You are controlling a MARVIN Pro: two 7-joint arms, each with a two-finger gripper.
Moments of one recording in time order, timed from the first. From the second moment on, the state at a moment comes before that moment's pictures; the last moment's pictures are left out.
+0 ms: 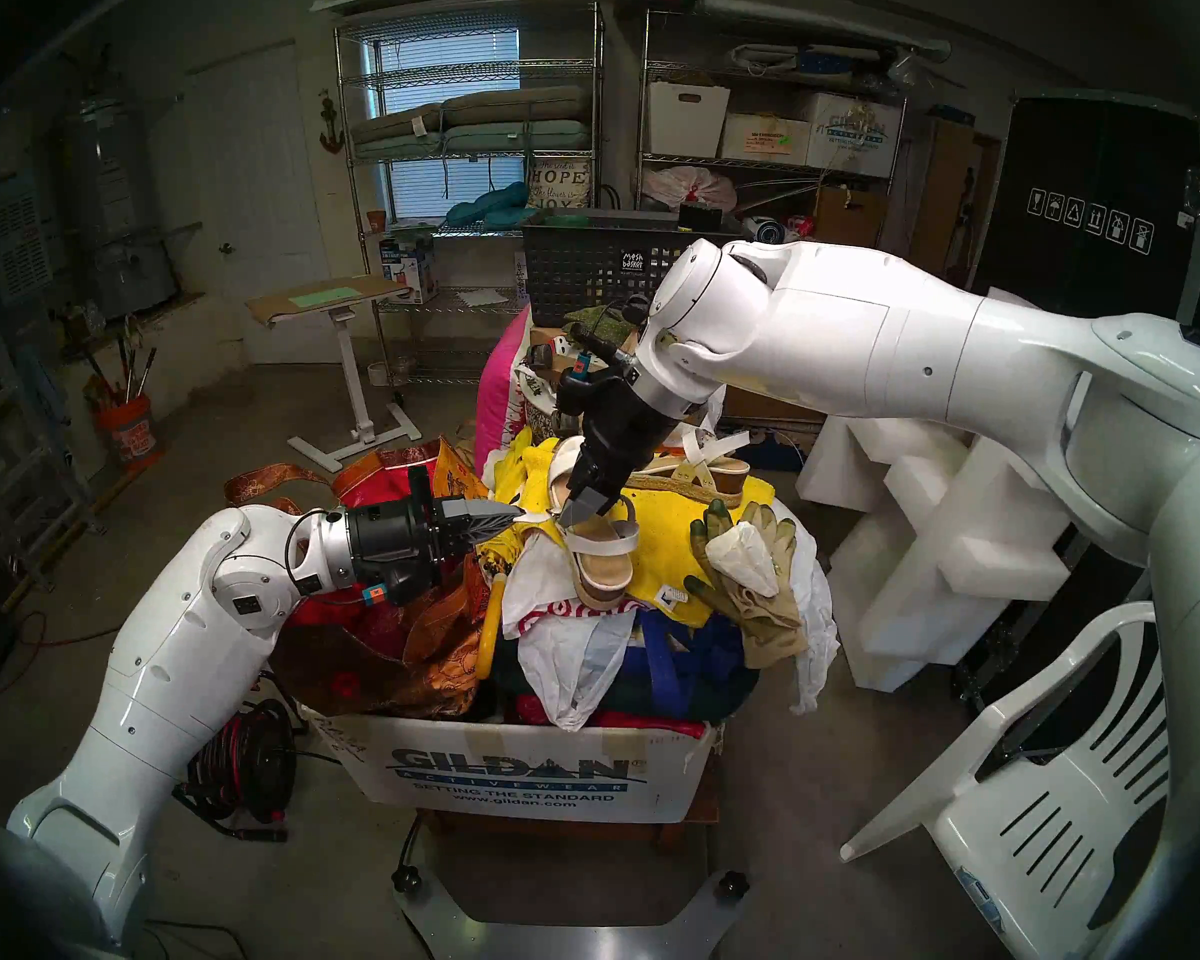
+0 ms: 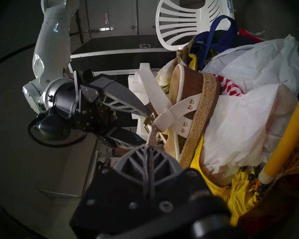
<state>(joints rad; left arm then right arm) 1.30 -1.05 -1.36 -1.60 0.88 -0.96 -0.27 0.14 -1.03 -0.19 -1.27 0.90 0.59 0.99</state>
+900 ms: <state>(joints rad) 1.24 -1.02 -1.21 -1.43 1.26 -0.96 0.16 0.11 -1.16 -0.22 -1.07 0.87 0.49 1.22</state>
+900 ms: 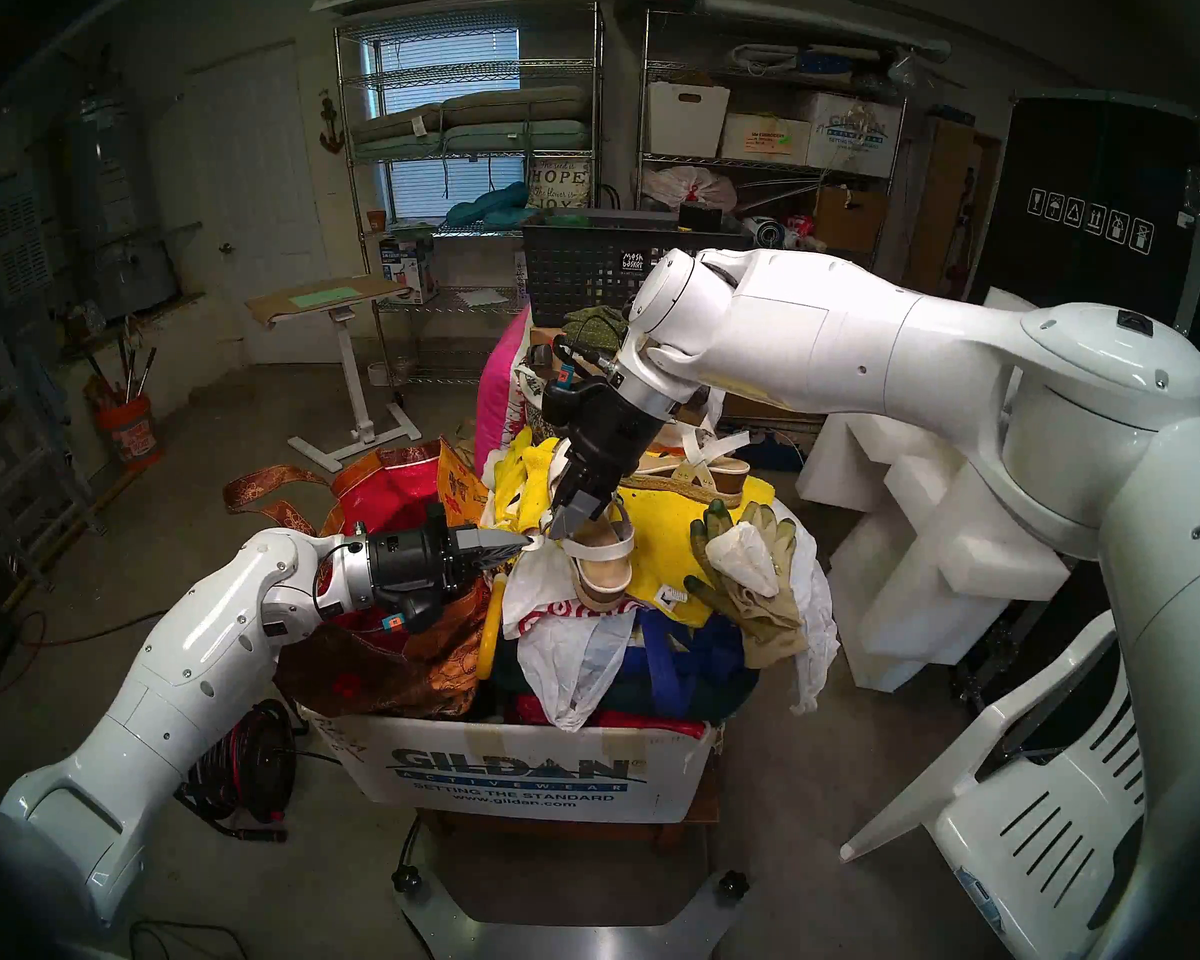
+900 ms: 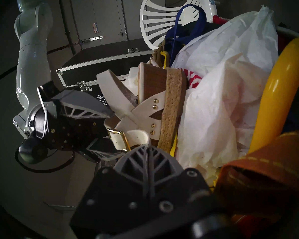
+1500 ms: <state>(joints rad) 1.18 -1.03 -1.15 -1.33 1.50 -0.96 0.46 0.10 -1.22 -0.22 -0.99 0.87 0.44 1.31</state>
